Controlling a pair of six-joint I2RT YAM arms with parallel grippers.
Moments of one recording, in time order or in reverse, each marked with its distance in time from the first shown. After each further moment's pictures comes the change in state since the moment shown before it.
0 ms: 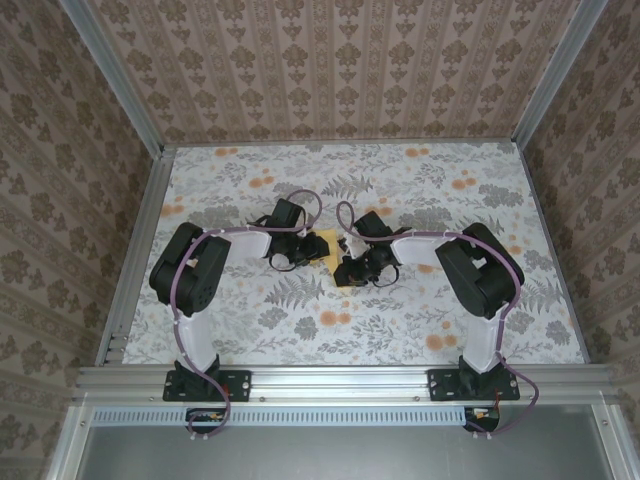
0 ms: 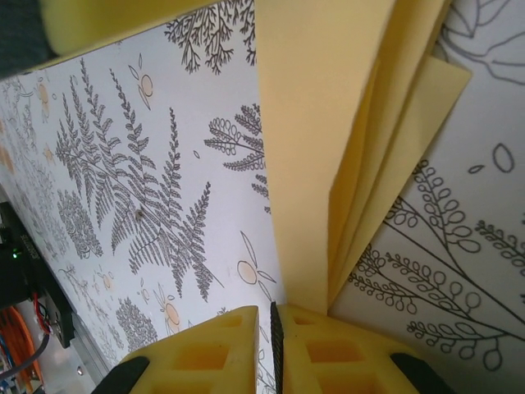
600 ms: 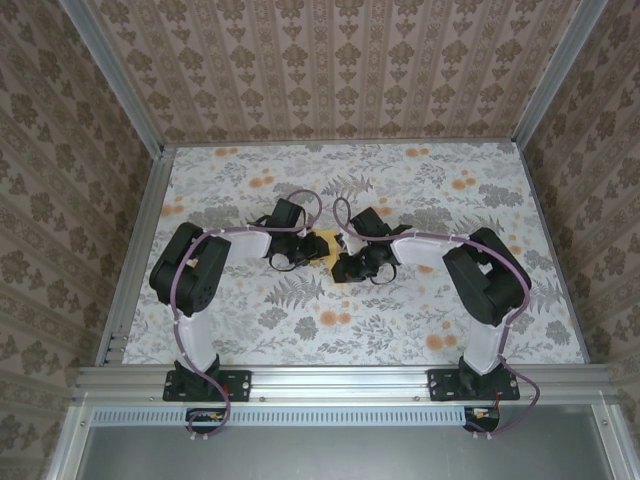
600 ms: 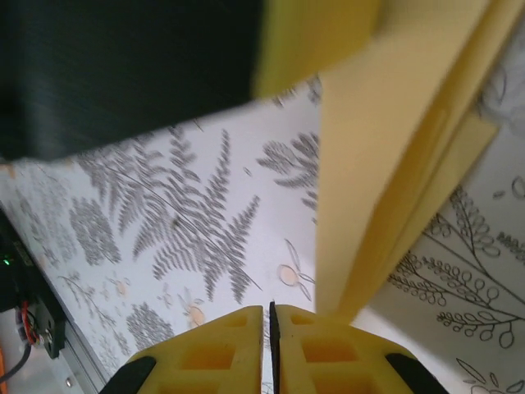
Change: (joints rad) left arm 0.000 0.000 0.000 0.000 0.000 0.000; right arm 0.027 -0.076 0.023 -0.008 0.083 -0.006
